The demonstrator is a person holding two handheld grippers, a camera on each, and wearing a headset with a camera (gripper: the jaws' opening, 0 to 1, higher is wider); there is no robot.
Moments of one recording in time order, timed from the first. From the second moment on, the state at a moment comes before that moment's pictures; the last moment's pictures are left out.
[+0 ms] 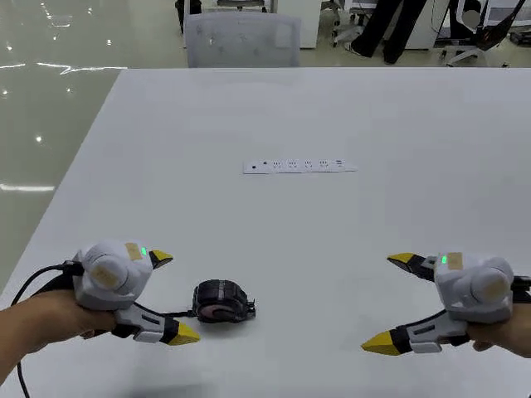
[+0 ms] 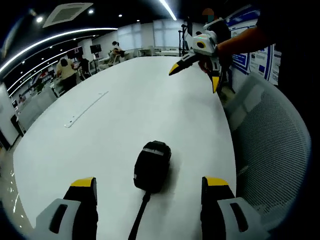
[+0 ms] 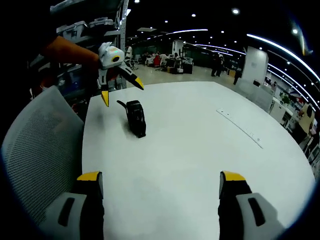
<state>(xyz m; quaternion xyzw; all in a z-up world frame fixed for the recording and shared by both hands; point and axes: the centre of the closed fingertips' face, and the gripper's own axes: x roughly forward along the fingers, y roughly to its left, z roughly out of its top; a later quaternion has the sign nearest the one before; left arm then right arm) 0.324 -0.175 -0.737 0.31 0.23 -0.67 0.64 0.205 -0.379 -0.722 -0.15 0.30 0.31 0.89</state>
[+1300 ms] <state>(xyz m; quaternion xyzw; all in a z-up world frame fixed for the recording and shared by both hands) 0.312 -0.219 -0.777 0.42 0.23 -0.70 0.53 0.275 -0.252 -0.782 -0.21 0.34 0.46 0.79</state>
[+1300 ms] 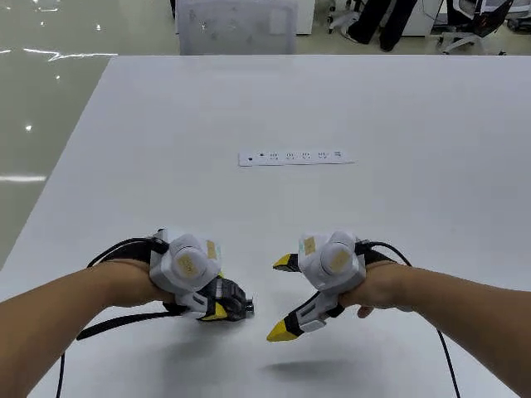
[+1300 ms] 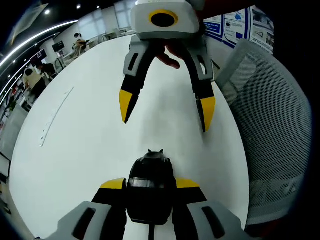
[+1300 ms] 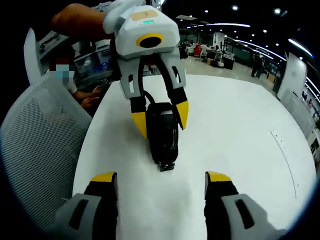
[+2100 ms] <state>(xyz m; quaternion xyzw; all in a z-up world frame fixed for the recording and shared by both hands) 0.311 -0.215 -0.779 0.41 0.24 -0.70 0.54 0.296 -0.229 -0.817 -0.24 0.37 0.47 0.76</state>
